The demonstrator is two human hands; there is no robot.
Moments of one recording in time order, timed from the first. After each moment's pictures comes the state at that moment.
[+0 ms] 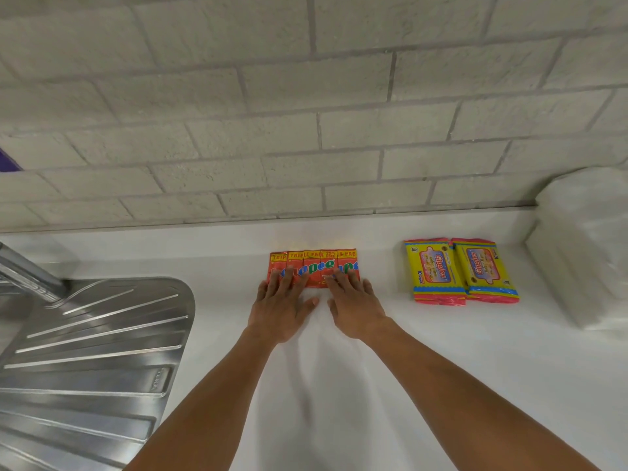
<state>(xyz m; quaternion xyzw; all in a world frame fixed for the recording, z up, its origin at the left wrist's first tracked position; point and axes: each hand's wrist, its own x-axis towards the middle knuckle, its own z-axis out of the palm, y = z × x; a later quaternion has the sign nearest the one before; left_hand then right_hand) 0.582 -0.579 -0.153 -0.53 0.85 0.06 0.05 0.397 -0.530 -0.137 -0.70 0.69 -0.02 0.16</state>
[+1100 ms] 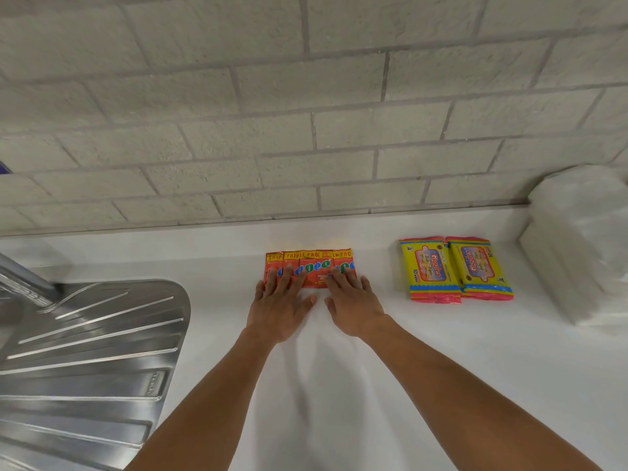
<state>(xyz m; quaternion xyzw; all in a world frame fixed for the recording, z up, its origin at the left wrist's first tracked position) 0.578 -0.581 -0.154 -0.53 0.85 0.06 0.03 0.393 -0.529 -0.131 -0.71 0.69 0.00 0.14</state>
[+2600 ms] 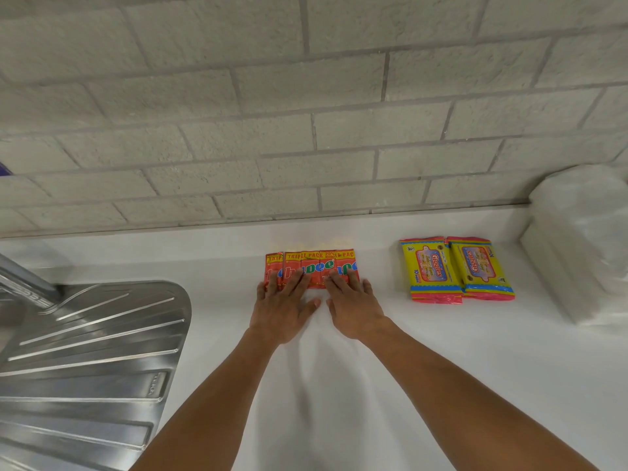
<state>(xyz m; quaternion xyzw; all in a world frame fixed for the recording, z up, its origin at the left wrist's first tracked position) 0.573 -0.579 -0.146 -0.52 0.85 0.05 0.07 0.396 -0.529 -0.133 -0.70 0.69 0.00 0.15</state>
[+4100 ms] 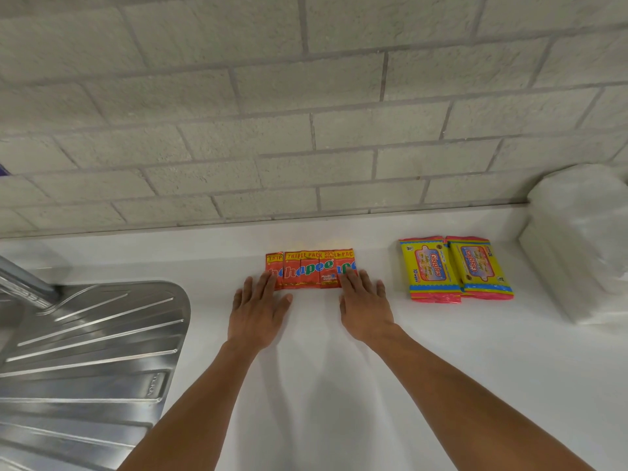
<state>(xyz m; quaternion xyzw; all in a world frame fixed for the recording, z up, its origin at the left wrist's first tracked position) 0.613 -0.576 -0.152 -0.60 0.80 0.11 -0.02 0.384 -0.519 -0.137 -0.66 0.74 -0.01 0.14</state>
